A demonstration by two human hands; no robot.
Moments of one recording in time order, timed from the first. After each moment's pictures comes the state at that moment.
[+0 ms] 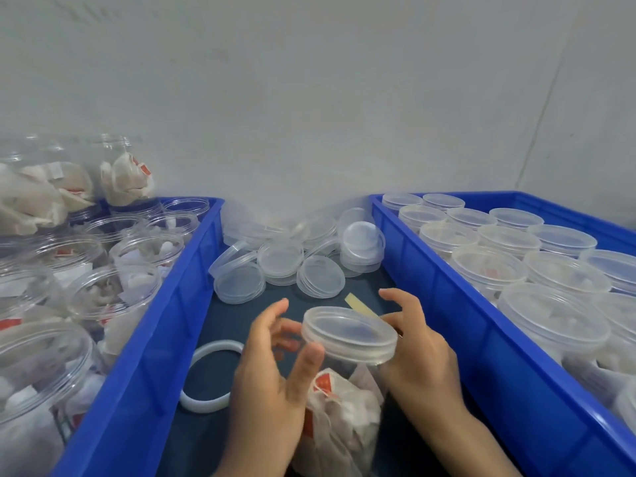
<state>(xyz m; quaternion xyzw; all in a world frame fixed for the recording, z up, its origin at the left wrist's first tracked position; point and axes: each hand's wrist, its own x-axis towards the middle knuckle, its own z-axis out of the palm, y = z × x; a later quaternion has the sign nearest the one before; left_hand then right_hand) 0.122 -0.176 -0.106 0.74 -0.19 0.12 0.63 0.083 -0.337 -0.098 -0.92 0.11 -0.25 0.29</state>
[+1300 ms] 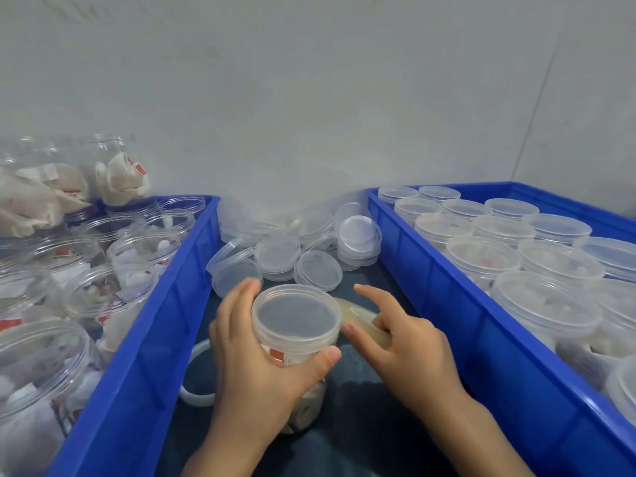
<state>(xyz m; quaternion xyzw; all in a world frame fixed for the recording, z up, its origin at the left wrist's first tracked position) 0.130 -0.171 -0.104 0.79 -0.20 0.23 0.53 0.085 -0.338 -0.093 -0.93 0.04 -0.26 0.26</state>
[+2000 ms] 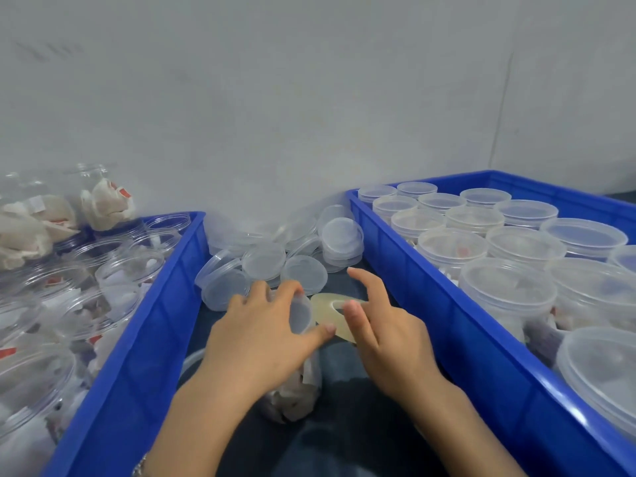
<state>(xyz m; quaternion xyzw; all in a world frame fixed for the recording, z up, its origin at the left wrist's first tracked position) 0.141 -0.191 -0.045 0.96 -0.23 0.06 0.12 0.081 -0.342 -0.088 -0.91 0.03 -0.29 0.30</state>
